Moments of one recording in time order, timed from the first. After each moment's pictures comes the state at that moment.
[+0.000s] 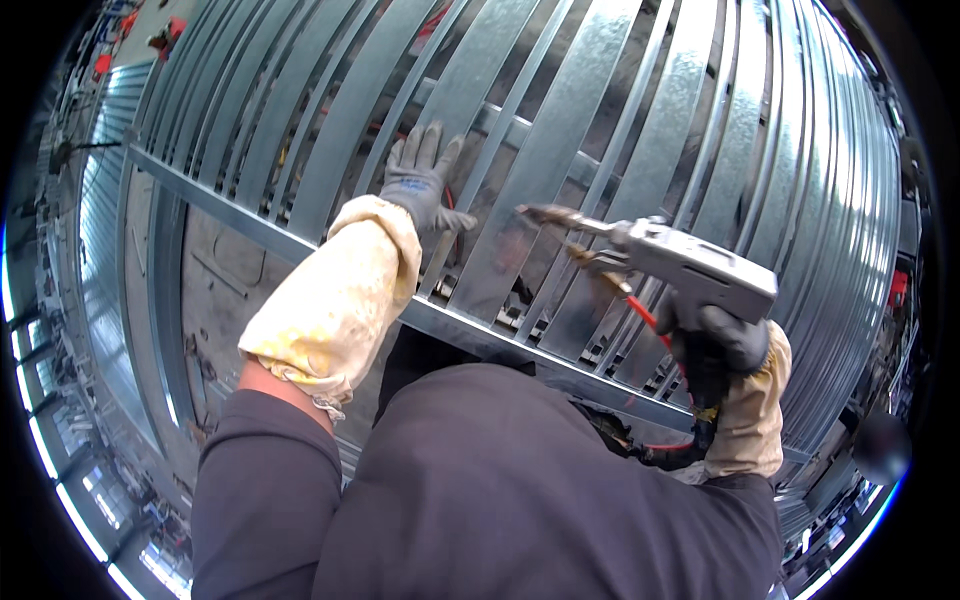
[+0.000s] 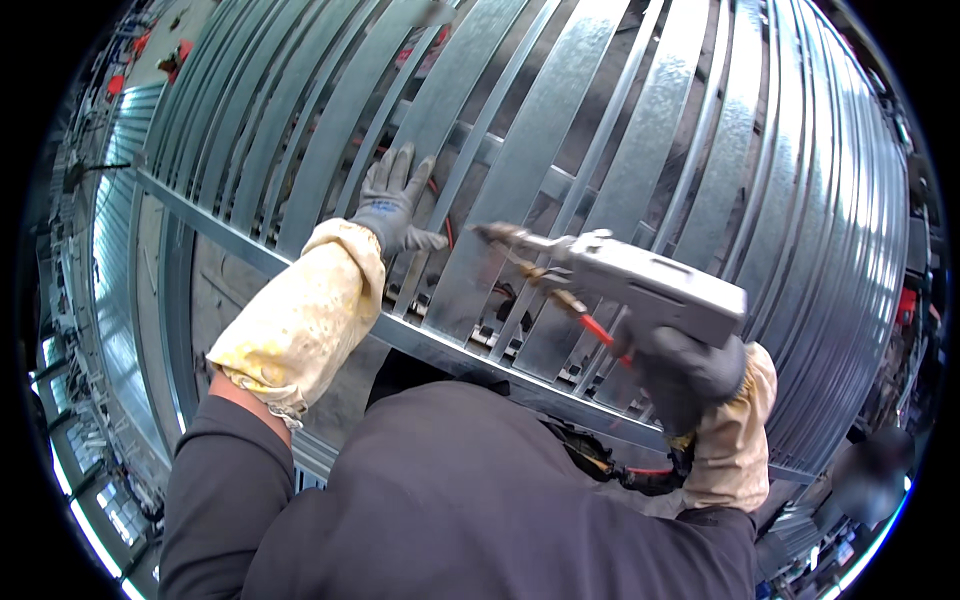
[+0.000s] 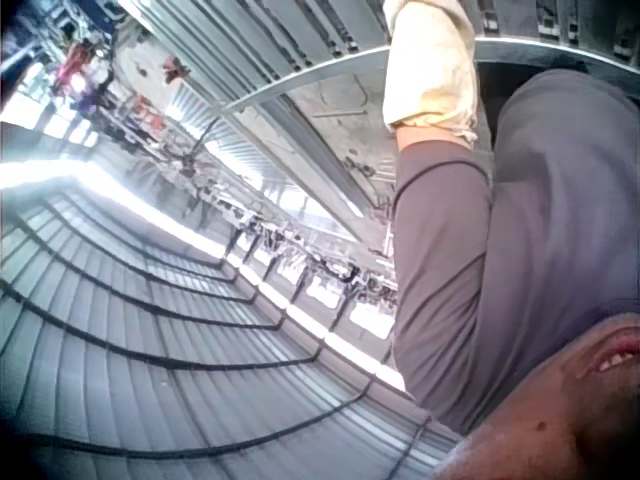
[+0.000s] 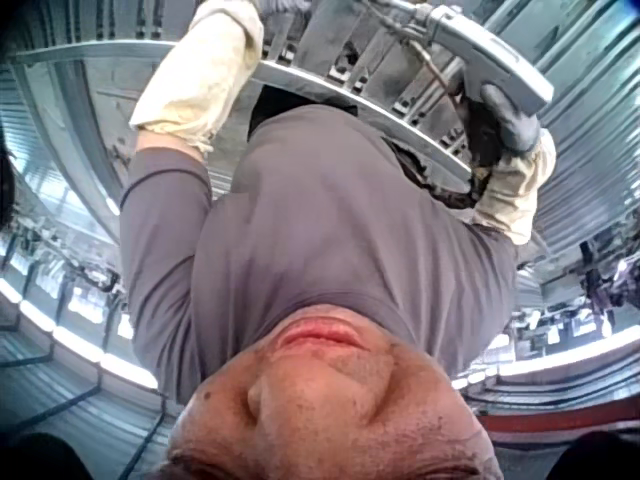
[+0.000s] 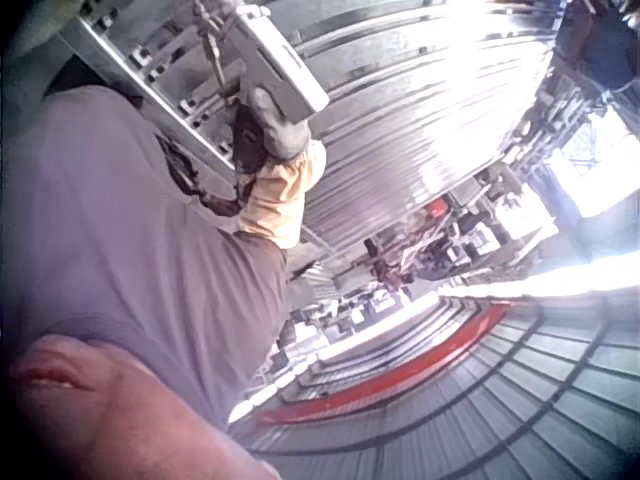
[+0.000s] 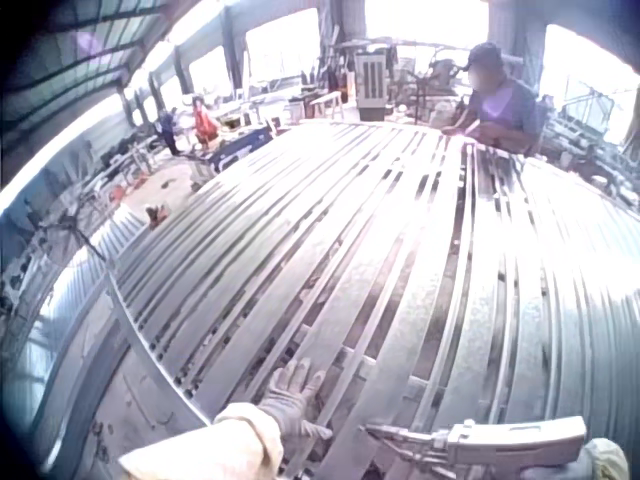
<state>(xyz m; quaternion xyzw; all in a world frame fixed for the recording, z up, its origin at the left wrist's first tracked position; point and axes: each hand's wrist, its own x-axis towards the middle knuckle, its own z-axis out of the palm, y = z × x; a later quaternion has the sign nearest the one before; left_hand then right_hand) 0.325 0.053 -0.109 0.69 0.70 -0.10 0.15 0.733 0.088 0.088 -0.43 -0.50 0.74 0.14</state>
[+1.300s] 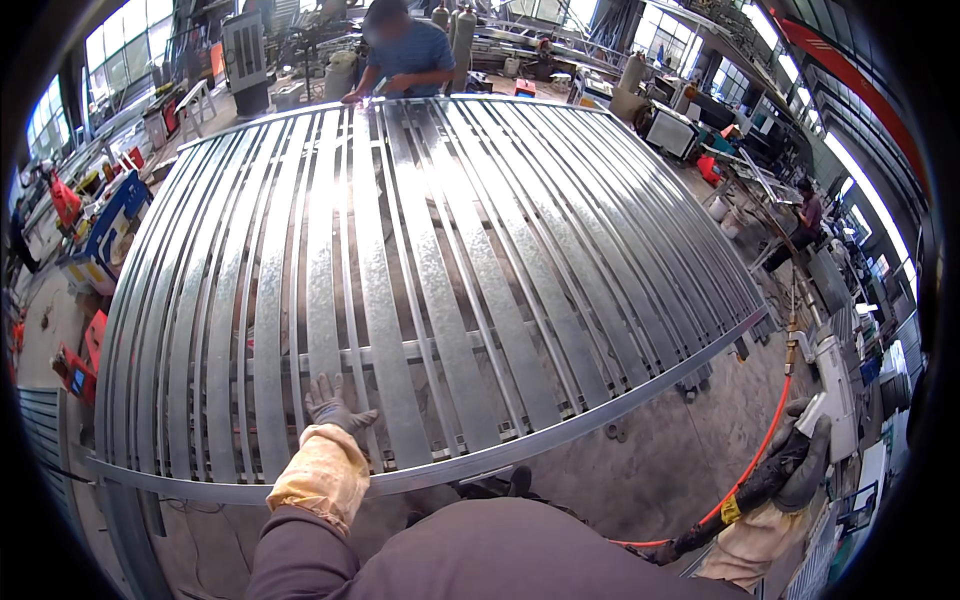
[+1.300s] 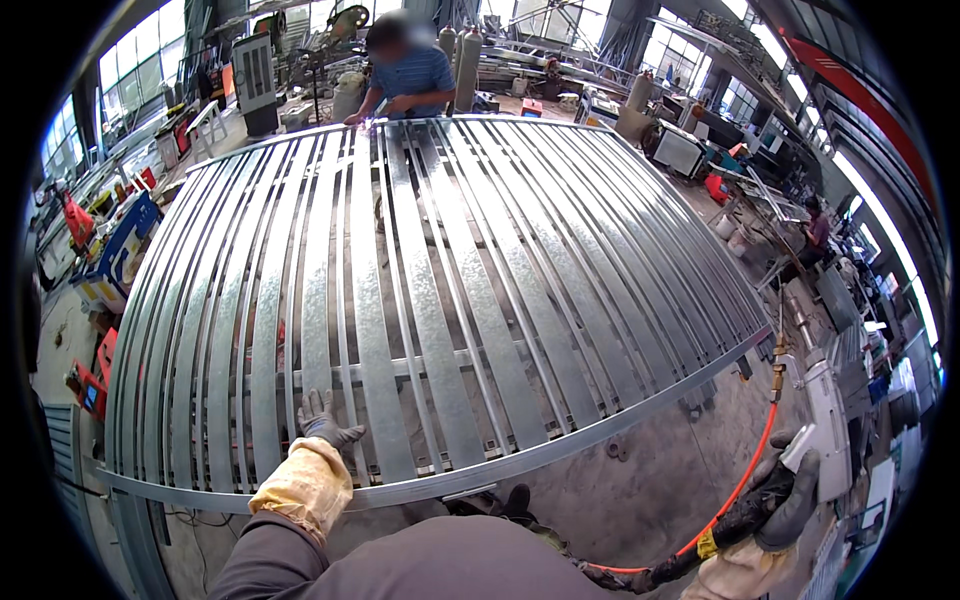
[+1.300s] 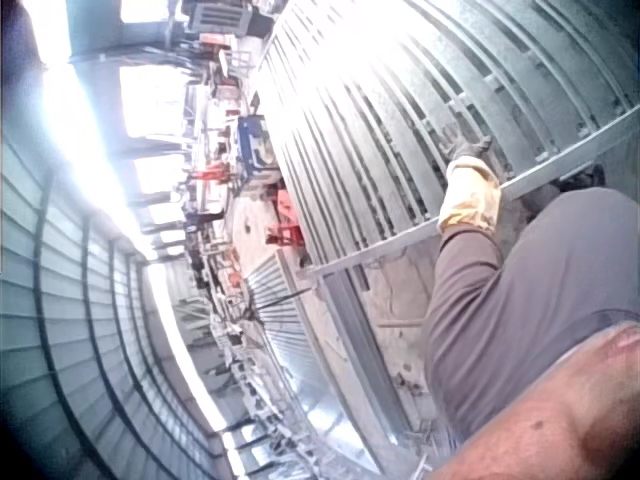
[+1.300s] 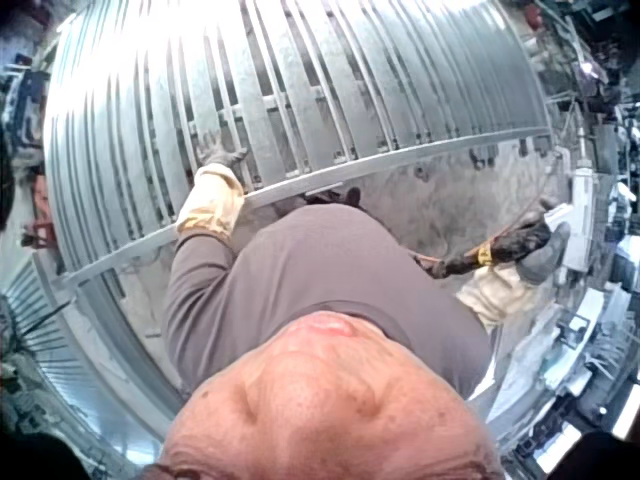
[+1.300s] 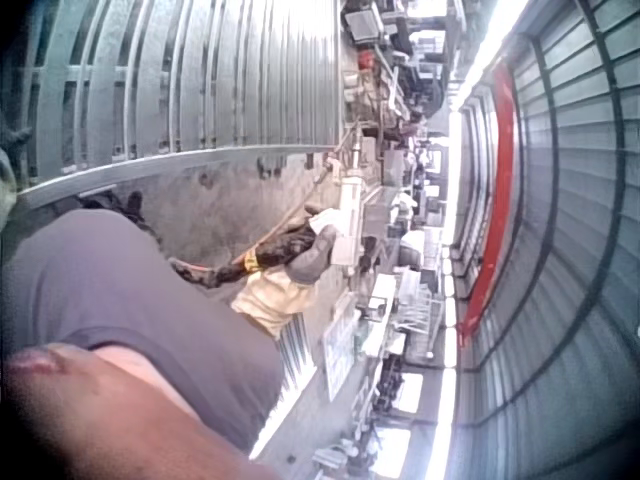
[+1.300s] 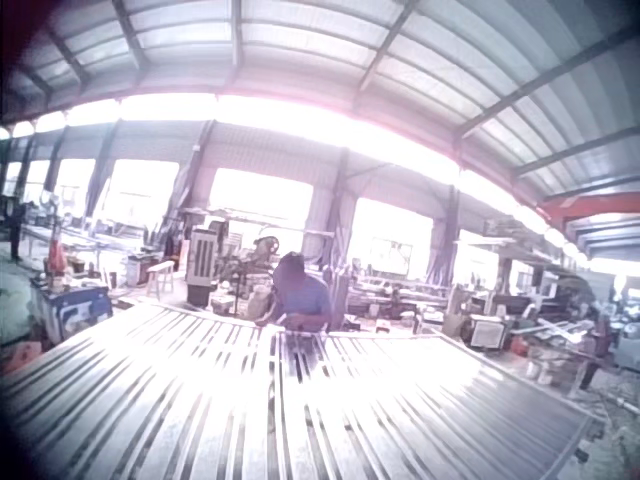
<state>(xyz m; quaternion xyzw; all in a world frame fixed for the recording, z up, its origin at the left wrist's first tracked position) 0.333 0.035 -0.100 0.70 0.69 -0.02 0.19 0.819 -0.332 0.286 -0.63 -0.32 0.06 0.71</state>
